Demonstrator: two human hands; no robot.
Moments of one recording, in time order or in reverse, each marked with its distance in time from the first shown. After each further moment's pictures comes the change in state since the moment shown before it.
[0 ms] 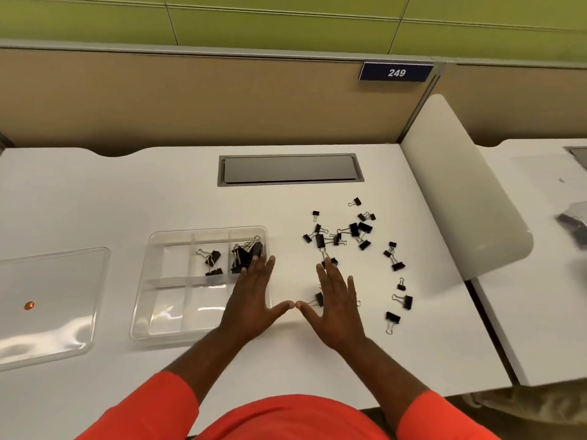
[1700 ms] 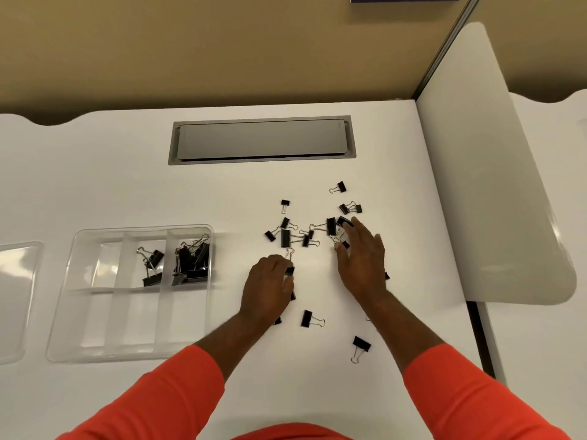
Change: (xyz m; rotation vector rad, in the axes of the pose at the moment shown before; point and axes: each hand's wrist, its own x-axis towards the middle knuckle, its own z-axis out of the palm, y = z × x) left_hand 0.123 0.070 0.132 0.096 0.076 -0.127; right_hand 0.135 0.194 -0.016 0.048 0.057 0.179
